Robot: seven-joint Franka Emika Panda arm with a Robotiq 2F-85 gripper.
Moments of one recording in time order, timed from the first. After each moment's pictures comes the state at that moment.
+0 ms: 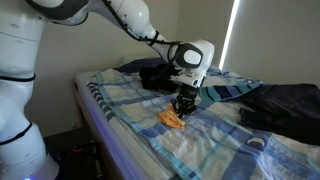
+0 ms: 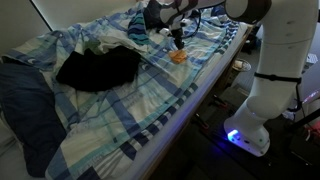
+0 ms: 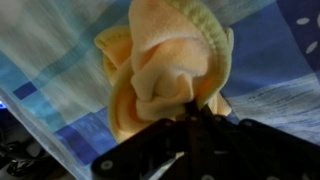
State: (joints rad) arm -0.08 0.40 -0.18 -1.75 -0.03 1.87 1.76
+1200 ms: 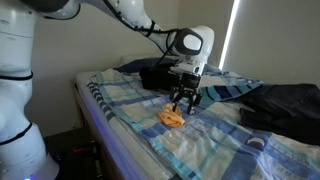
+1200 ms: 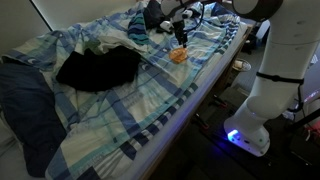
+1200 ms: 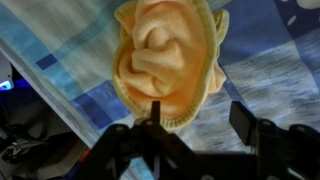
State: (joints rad) arm -0.07 0.31 -0.18 -1.74 -0.09 1.81 1.75
